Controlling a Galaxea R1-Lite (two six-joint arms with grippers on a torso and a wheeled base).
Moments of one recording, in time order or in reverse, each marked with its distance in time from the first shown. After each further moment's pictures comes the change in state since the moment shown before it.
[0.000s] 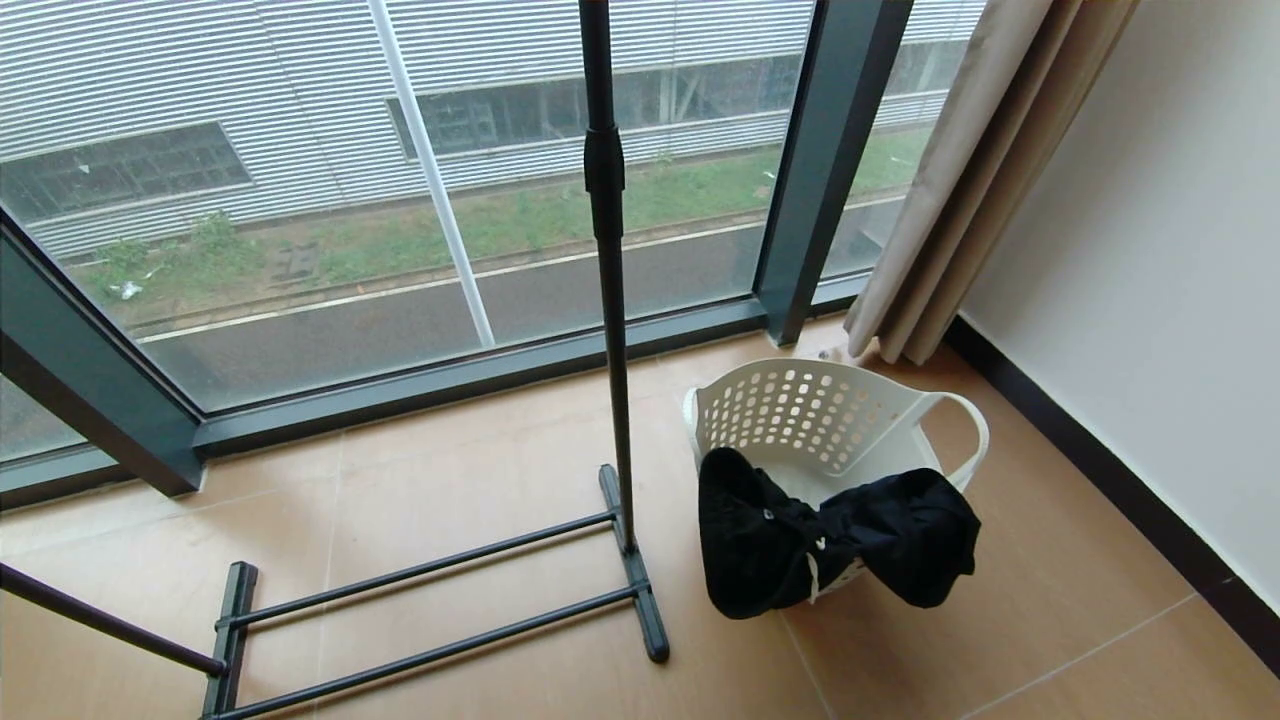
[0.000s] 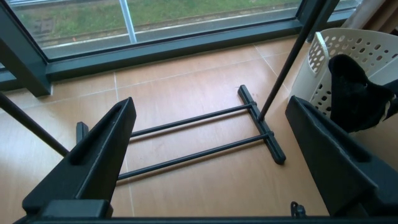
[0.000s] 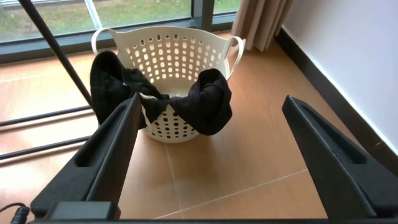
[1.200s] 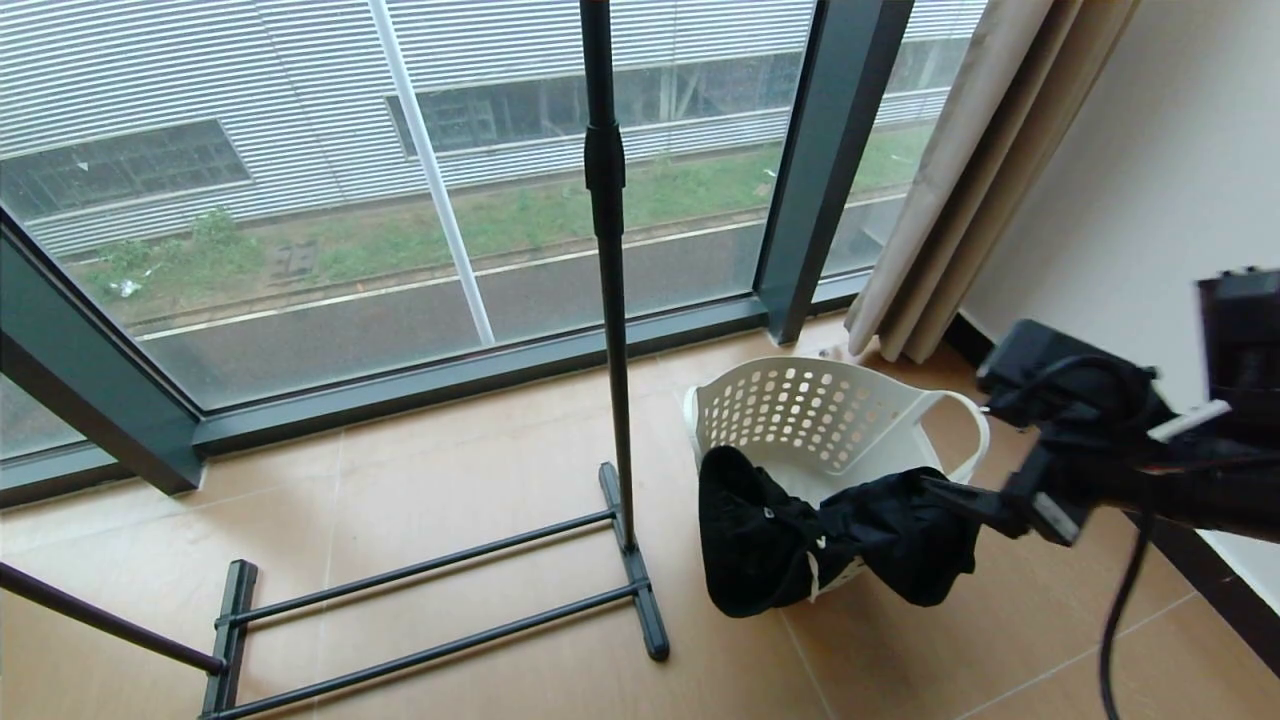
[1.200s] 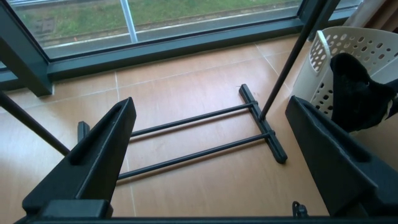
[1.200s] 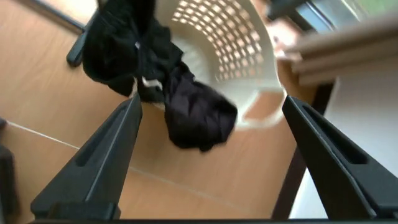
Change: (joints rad) left arm 0.000 0.000 0.000 0.000 0.001 0.006; right arm 0.358 1.467 -0.851 -0.060 -0.056 -0.660
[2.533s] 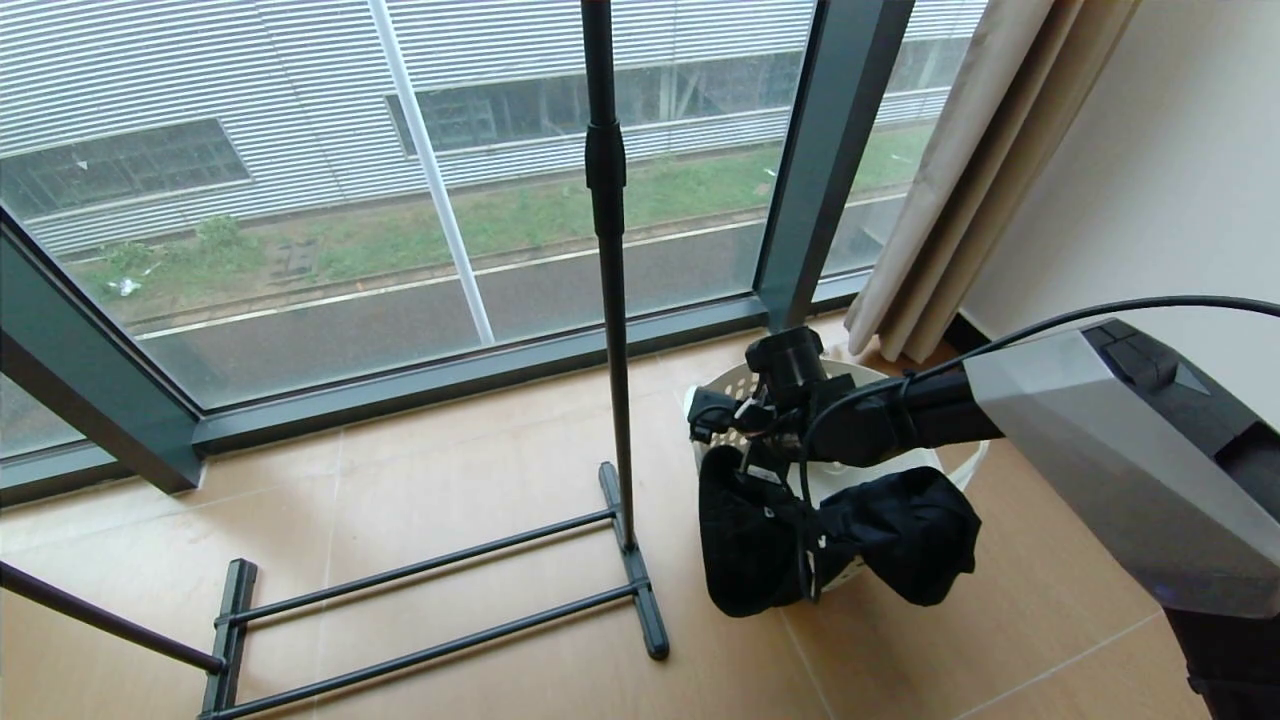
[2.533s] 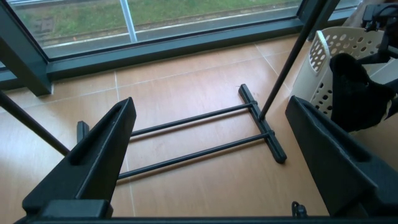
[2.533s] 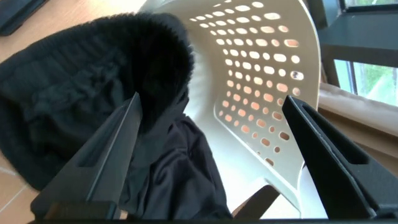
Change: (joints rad) left arm 0.000 0.000 0.000 0.000 0.000 -0.002; right arm 0.093 0.937 -0.816 0.068 -0.181 -0.239
